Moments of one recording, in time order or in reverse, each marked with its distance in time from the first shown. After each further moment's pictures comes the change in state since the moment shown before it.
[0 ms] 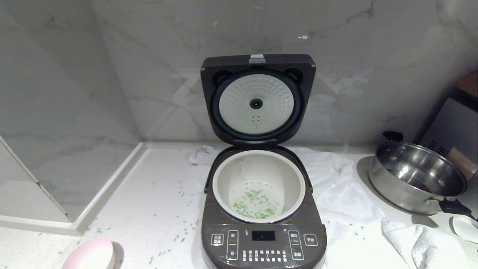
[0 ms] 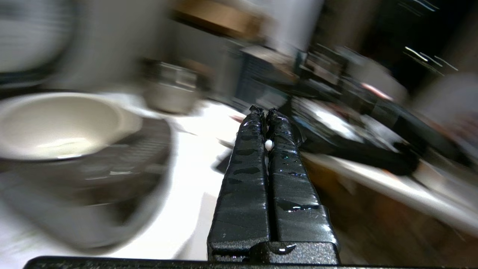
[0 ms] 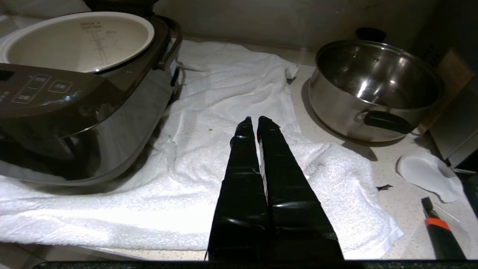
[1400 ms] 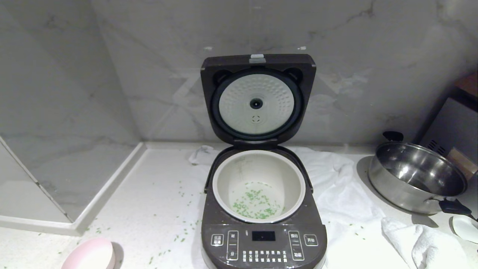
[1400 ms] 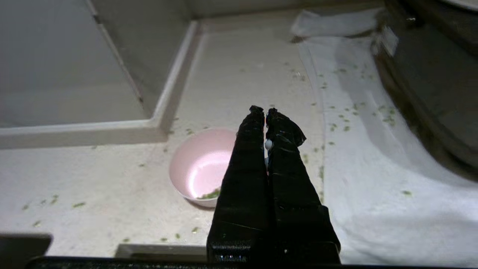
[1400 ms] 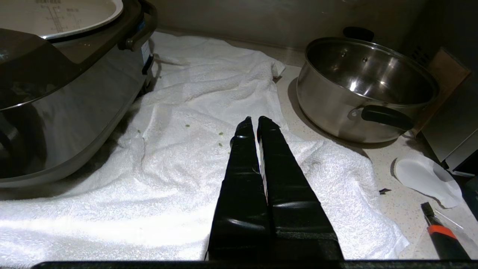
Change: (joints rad) left arm -0.035 -0.181 0.255 0.615 1.098 0.888; right arm -0.005 -0.084 0.356 -0.327 -0.043 -0.063
